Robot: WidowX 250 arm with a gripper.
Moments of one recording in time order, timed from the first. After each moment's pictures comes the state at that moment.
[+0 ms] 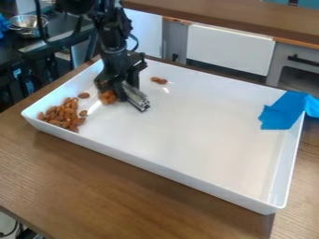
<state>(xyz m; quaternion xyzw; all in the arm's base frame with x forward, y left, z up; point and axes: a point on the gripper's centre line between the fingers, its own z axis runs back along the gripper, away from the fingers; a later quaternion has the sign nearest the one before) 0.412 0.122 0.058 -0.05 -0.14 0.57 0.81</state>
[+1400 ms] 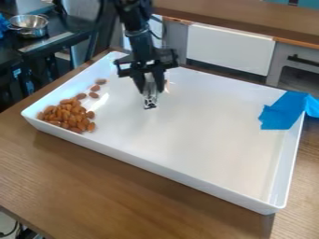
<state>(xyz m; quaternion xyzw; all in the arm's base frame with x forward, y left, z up) 0.427 0.060 0.087 -0.10 -0.10 0.24 0.96</state>
